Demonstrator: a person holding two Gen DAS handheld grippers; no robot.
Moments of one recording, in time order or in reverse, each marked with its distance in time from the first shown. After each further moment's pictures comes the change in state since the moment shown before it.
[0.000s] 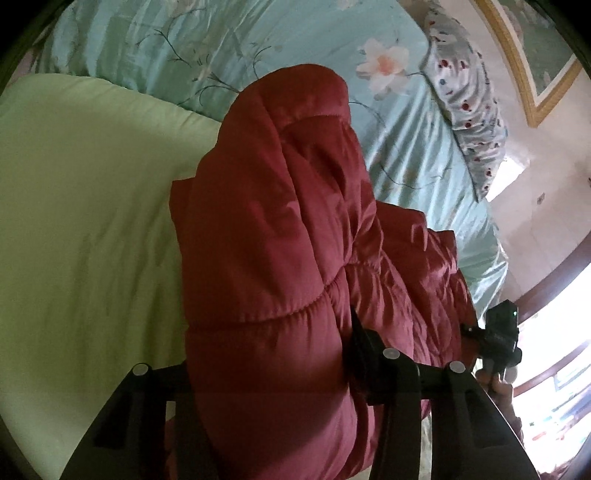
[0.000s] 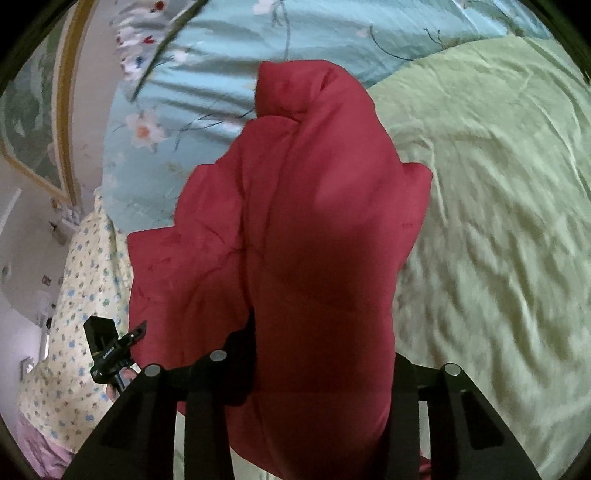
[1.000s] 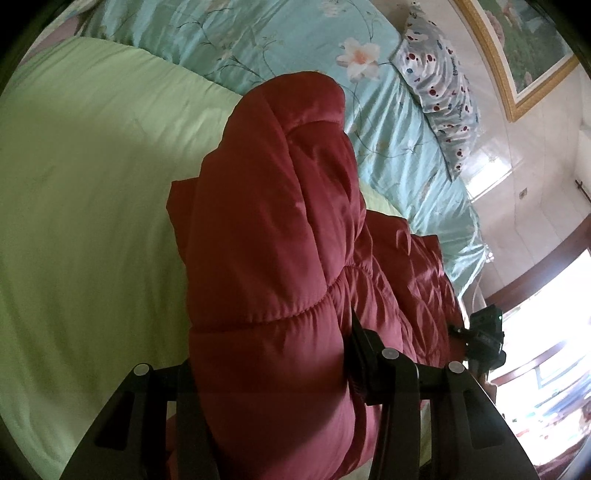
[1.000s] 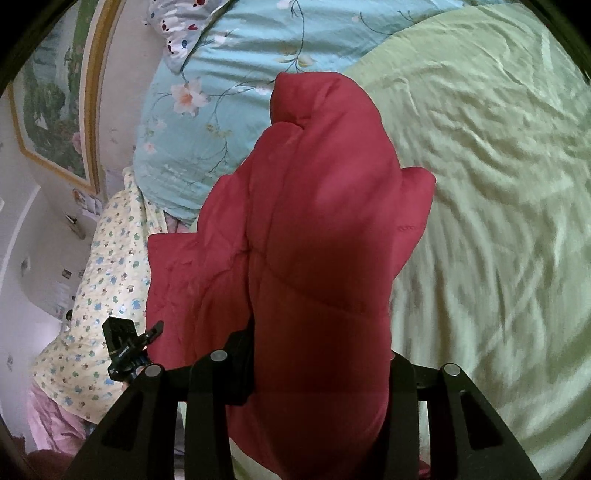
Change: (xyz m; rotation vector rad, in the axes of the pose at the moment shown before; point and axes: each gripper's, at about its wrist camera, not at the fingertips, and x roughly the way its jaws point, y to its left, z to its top) left arm -0.135 0.004 -0.117 -0.035 0.035 -0.059; right arm -0.055 0.005 -0.111 0.034 0.021 0.079
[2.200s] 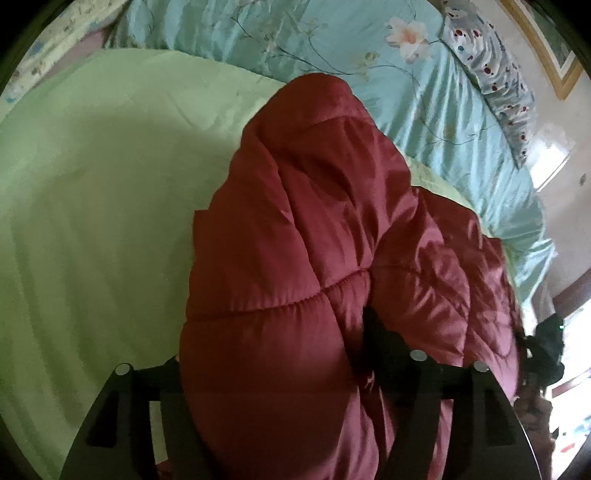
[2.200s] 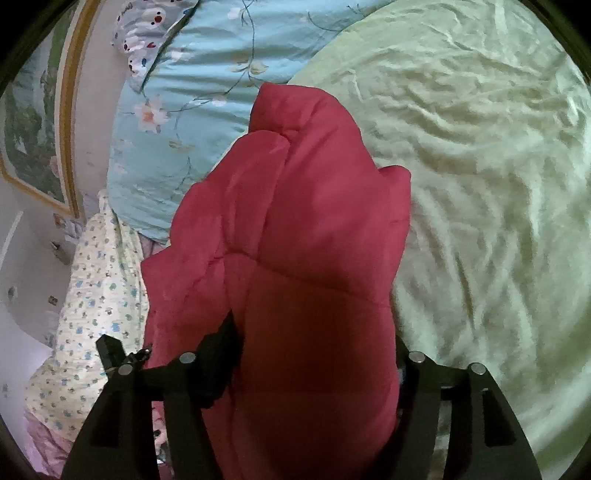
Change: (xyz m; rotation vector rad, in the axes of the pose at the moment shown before) left arm 0.056 -0.019 0.000 0.047 -0.007 0.309; right arm 0.012 -0.039 -0.014 0.077 -0.064 -0.076
